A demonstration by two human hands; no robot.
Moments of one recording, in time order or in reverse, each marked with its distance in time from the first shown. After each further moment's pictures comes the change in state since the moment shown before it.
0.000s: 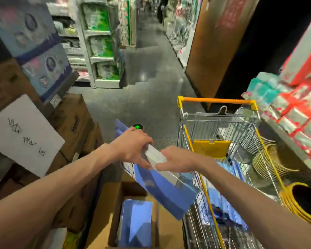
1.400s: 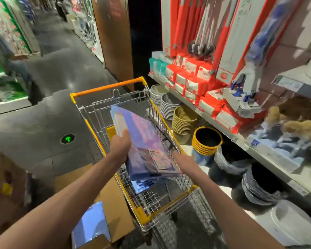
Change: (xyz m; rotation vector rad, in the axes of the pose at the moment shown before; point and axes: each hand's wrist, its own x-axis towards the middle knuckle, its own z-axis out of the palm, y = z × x) left_hand 0.159 0.375 0.060 -1.349 0.254 -0.752; right_hand -0.367 0.211 0.135 0.973 0.670 0.905
